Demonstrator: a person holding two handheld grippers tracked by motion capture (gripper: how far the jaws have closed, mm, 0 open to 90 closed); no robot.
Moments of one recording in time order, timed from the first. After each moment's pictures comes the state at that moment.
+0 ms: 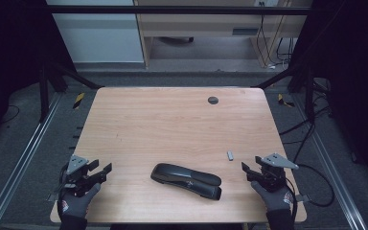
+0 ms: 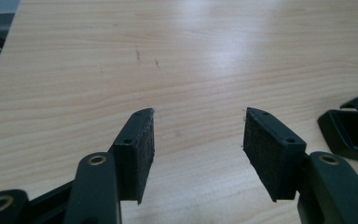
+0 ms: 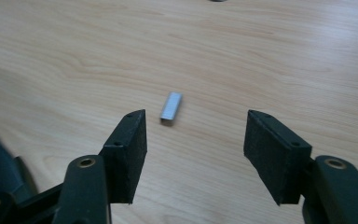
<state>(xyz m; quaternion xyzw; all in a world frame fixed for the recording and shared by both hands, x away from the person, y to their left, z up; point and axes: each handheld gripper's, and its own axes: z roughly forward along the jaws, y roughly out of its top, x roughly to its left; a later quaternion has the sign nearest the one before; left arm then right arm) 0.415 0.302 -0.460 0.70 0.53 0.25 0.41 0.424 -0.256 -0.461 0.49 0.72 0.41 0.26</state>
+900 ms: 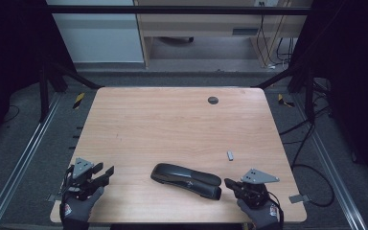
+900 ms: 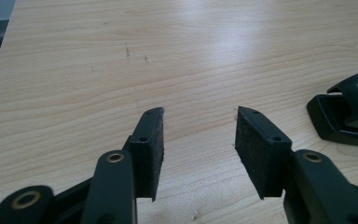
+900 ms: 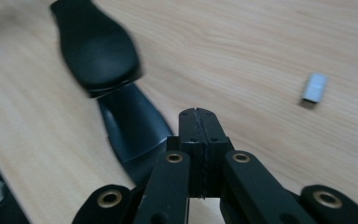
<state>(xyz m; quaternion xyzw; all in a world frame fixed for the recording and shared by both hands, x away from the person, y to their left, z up) 0.407 0.288 -0.455 0.72 0.51 0.26 0.39 0.386 -0.205 -0.470 0.40 0.79 0.44 0.16</state>
